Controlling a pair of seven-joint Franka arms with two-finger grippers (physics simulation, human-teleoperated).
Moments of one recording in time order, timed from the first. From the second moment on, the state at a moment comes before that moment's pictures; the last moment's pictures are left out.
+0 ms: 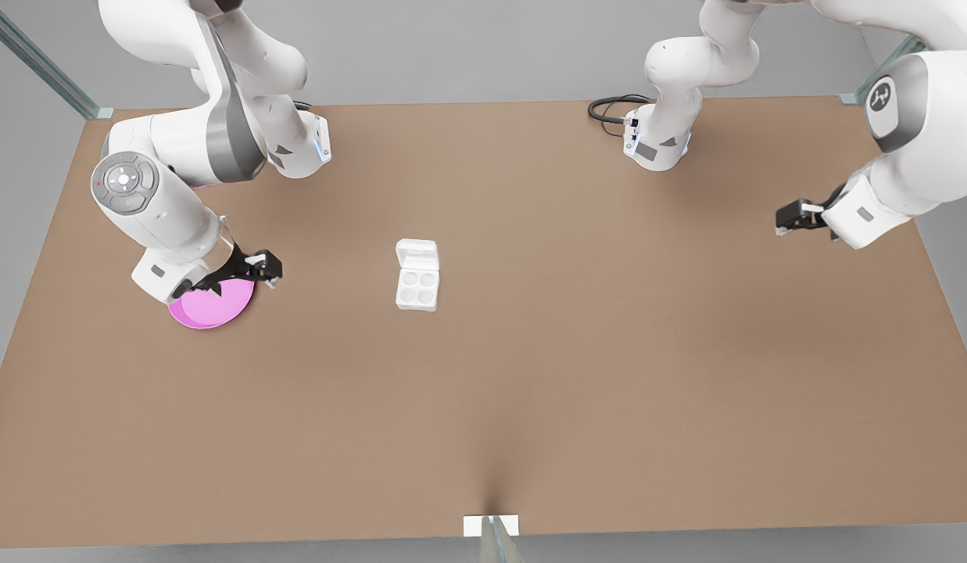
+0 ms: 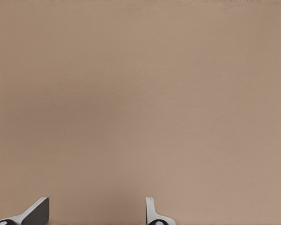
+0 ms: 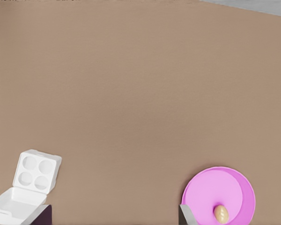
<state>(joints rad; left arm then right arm) 0.02 0.08 -0.01 -1.42 0.02 1.34 0.14 0.03 0.14 0.22 -1.51 -0.07 1.62 0.09</state>
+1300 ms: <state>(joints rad) 0.01 0.14 -0.01 -1.42 0.02 1.36 0.17 -0.52 0.23 0.22 -2.35 -0.12 2.53 -0.26</state>
